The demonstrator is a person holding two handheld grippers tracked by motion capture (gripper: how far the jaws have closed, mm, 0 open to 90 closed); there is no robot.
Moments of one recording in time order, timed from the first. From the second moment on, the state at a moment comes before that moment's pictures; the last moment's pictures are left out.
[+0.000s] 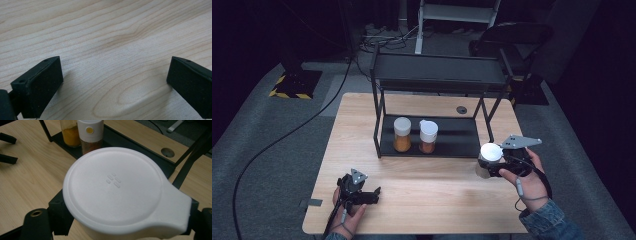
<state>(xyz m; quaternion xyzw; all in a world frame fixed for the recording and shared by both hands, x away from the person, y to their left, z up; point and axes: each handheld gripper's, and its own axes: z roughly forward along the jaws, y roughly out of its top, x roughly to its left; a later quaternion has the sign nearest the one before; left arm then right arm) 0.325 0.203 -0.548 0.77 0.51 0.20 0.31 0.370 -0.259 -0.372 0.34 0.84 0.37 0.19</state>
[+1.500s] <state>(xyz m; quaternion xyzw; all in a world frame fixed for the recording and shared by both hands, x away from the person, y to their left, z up) 0.325 0.203 -0.548 0.77 0.52 0.20 0.31 0.446 -0.213 -0.379 0.33 0.84 0.39 0.19</state>
